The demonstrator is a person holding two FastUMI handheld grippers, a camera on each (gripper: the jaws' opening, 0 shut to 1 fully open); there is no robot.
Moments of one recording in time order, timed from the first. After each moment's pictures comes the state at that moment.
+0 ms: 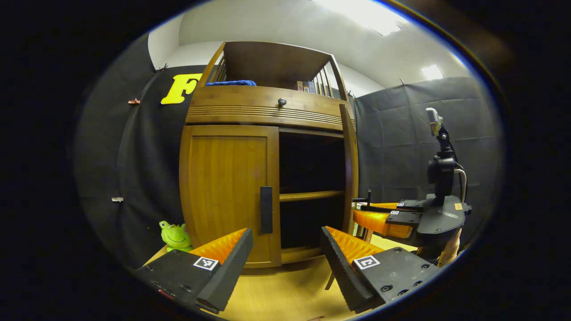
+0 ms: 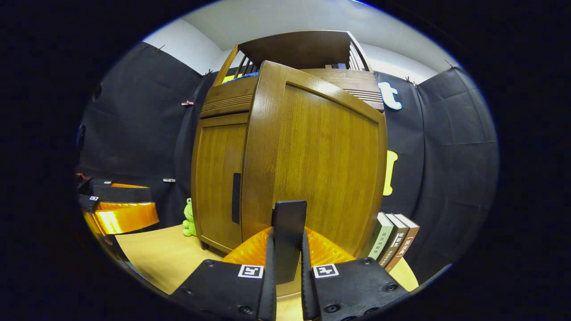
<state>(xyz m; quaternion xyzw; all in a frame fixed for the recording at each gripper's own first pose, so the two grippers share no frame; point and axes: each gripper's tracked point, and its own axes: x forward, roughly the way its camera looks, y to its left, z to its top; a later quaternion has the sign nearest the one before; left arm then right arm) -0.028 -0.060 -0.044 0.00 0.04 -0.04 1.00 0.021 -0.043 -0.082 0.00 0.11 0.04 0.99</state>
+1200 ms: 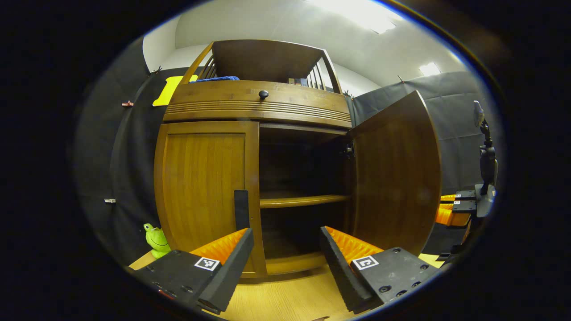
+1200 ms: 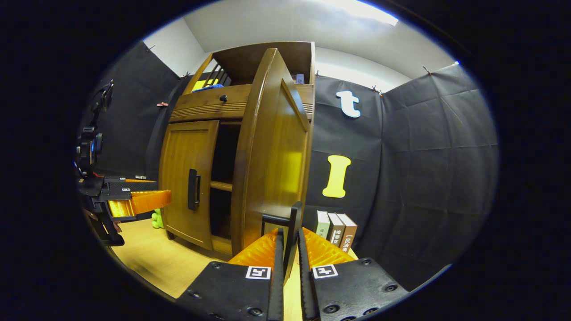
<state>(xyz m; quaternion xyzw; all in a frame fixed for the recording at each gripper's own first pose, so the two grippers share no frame) 0.032 -0.102 -0.057 0.00 0.02 -0.03 1.00 -0.045 -0.178 -0.059 -0.03 0.08 -0.06 0.99</state>
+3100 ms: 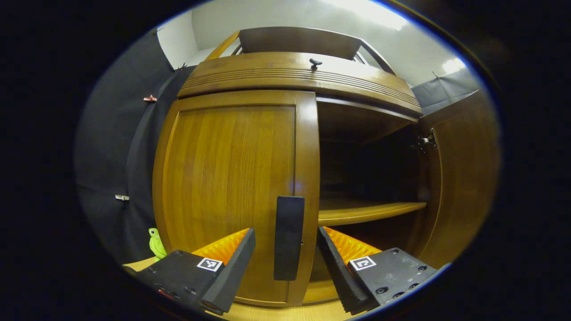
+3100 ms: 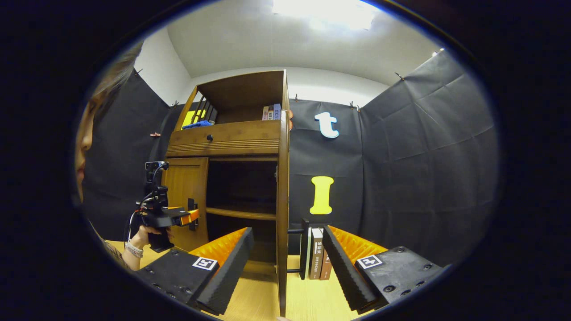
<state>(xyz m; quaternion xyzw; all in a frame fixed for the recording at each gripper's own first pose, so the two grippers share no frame) 0.172 -0.003 -0.085 -0.01 -0.01 0.10 1.00 -0.111 -0.216 -0.008 0.00 0.00 -0.08 1.00</state>
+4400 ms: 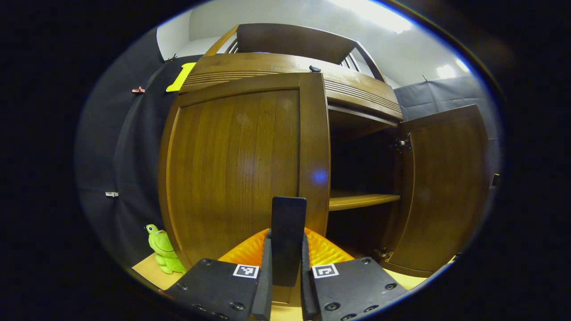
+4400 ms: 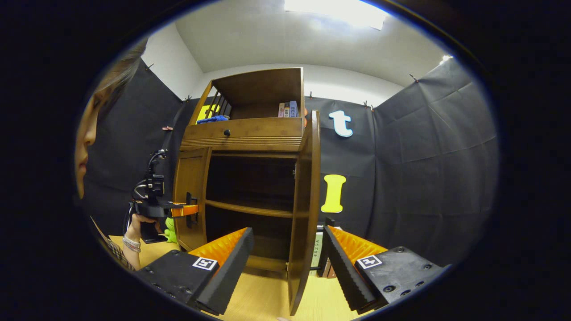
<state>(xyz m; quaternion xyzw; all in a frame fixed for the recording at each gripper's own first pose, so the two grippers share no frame) 0.105 -0.003 -0.078 -0.01 0.03 0.01 1.00 -0.109 -0.170 -0.007 0.00 0.02 -0.04 1.00</state>
